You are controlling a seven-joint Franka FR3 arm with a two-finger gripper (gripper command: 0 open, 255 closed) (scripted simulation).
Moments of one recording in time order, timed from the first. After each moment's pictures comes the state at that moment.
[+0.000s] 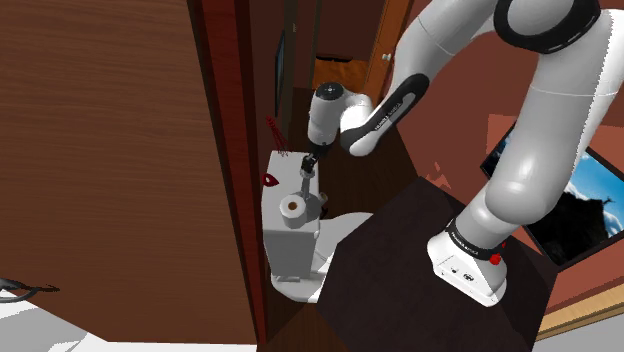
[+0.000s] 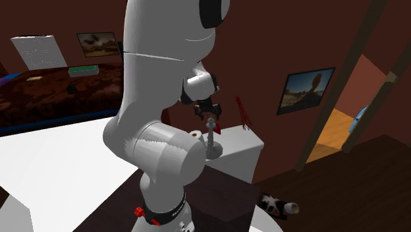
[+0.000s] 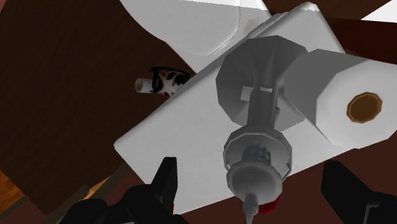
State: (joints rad) arm 0.00 0.29 0.21 -2.38 -0.73 2.72 0.65
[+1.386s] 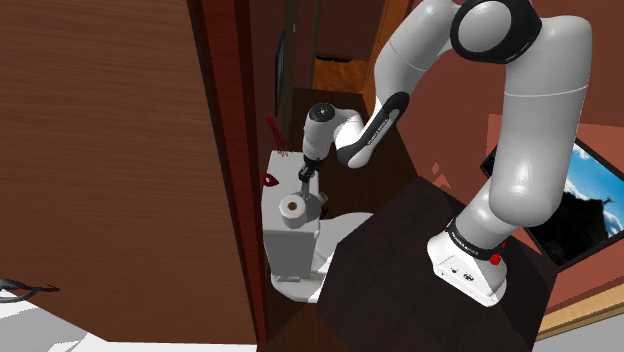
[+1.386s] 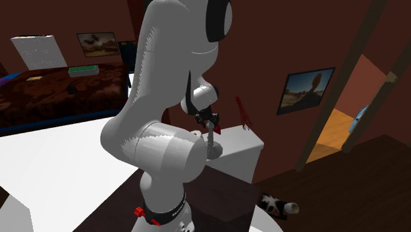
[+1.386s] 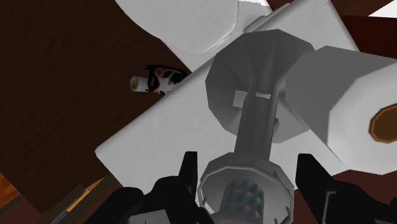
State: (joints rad) arm 0.08 0.47 0.11 -2.29 -0.91 2.79 0.82
